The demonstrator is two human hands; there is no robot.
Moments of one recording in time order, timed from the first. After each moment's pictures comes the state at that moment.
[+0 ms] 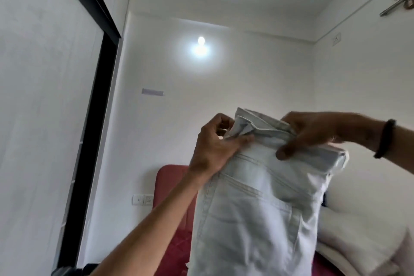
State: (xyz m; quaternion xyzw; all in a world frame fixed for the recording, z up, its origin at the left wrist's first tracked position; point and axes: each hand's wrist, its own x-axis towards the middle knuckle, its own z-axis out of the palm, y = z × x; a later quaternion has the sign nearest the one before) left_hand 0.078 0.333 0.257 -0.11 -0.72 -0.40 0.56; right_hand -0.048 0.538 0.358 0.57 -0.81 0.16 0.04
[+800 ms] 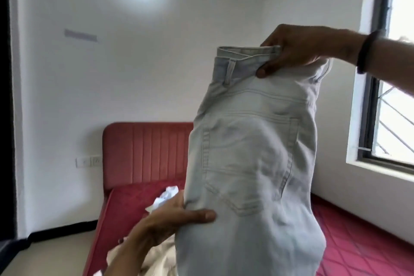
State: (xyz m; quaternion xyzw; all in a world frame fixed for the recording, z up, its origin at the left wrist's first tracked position) left_hand 0.076 0.324 0.038 -0.06 -0.74 -0.67 0.06; right_hand -0.048 0.575 0.367 0.47 -0.85 0.09 0.22
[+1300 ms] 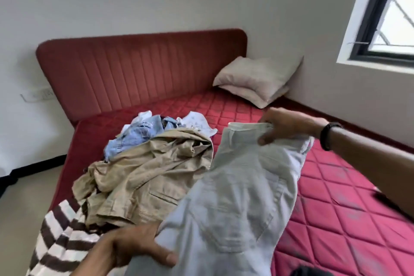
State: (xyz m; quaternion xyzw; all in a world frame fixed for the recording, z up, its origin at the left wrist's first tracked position) left_hand -0.003 0.340 -0.183 0.01 -0.77 -0.57 -0.29; right_hand -0.299 0.650 -0.054 0.36 -0.93 0.06 -0.04
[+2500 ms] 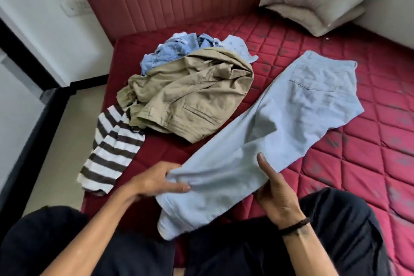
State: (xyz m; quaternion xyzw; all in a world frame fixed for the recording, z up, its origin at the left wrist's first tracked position) left_hand 0.091 0.328 -0.288 0.15 -0.85 -0.48 -0.15; right_hand -0.037 0.610 -0.306 -0.05 -0.40 0.84 -0.36
